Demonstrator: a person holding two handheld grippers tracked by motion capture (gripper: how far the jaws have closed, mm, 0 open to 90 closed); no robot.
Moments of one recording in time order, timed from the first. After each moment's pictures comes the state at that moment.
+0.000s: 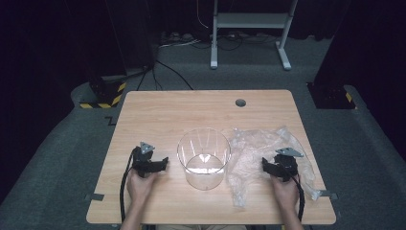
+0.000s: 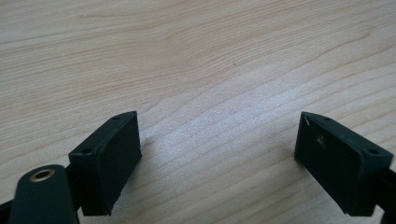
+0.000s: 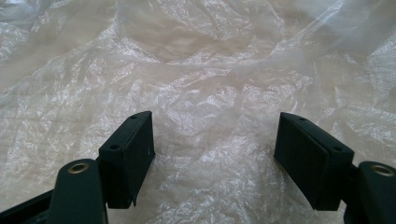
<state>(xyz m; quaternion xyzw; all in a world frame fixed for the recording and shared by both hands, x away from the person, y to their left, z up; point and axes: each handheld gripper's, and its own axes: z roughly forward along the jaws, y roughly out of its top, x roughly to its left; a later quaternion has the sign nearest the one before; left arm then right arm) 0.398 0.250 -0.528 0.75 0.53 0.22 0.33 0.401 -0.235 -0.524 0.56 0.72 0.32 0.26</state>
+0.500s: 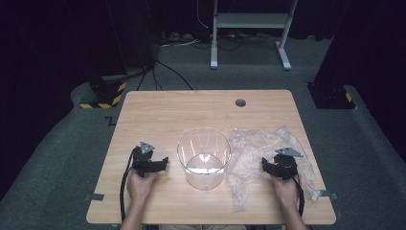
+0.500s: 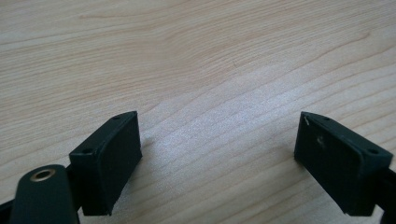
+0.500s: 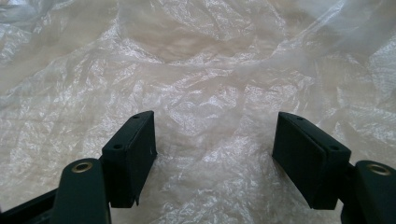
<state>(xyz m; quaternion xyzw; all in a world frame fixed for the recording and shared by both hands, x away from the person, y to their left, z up) 0.398 0.250 -0.528 0.75 0.53 0.22 0.33 0.401 -0.234 -0.524 0.56 0.72 0.32 0.26</state>
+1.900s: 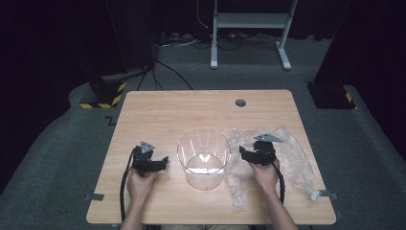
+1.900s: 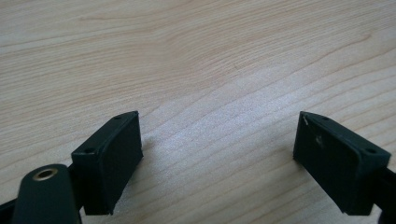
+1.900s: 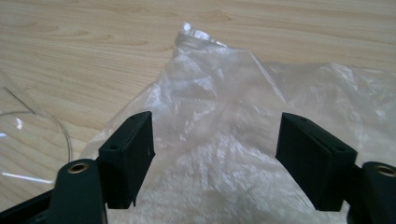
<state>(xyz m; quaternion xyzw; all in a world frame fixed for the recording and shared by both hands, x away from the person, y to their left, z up) 0.400 0.250 -0.528 0.75 0.52 0.22 0.33 0.431 -0.168 -0.495 0.51 0.74 0.39 0.21</state>
